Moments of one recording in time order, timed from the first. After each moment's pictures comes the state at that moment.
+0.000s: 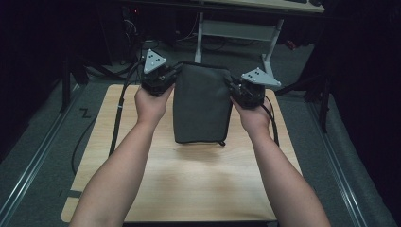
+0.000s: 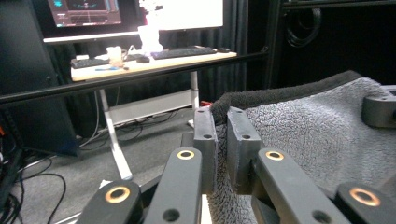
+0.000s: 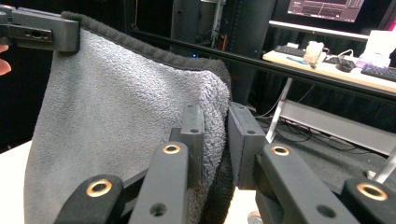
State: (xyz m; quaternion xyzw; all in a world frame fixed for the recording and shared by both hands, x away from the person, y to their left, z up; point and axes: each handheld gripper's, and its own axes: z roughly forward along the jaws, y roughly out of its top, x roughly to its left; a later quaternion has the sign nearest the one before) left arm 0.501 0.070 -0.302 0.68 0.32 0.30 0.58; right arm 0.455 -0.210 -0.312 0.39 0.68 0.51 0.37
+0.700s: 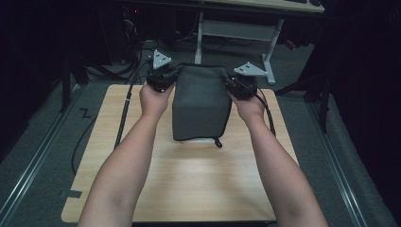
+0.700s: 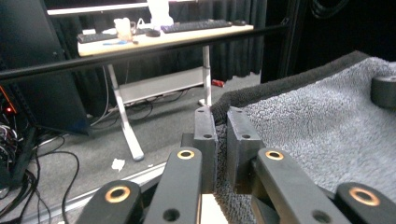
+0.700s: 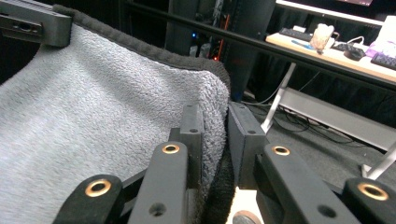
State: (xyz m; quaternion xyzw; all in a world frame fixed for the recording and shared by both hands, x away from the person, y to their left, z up) left arm 0.550 0.064 -0.340 0.71 0.34 0.29 0.54; right arm 0.516 -0.214 -0.341 0.38 0.71 0.47 0.36
